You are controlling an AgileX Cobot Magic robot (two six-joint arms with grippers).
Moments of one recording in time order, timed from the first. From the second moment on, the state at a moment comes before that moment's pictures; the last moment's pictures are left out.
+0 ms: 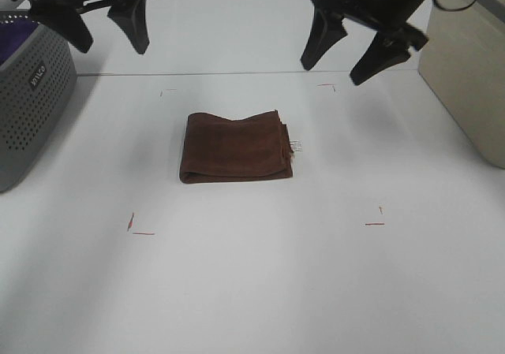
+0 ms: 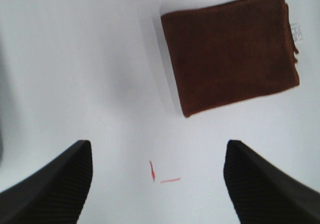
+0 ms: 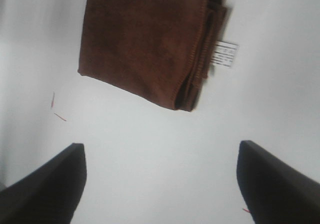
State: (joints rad) left arm -0.33 1.95 -1.84 -0.10 1.21 -0.13; right arm 0.20 2.06 -1.83 0.44 1.20 -0.16
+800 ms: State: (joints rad) left arm -0.35 0.86 -0.89 -0.03 1.22 -0.17; right arm 0.20 1.05 -0.94 0.22 1.19 -0.09
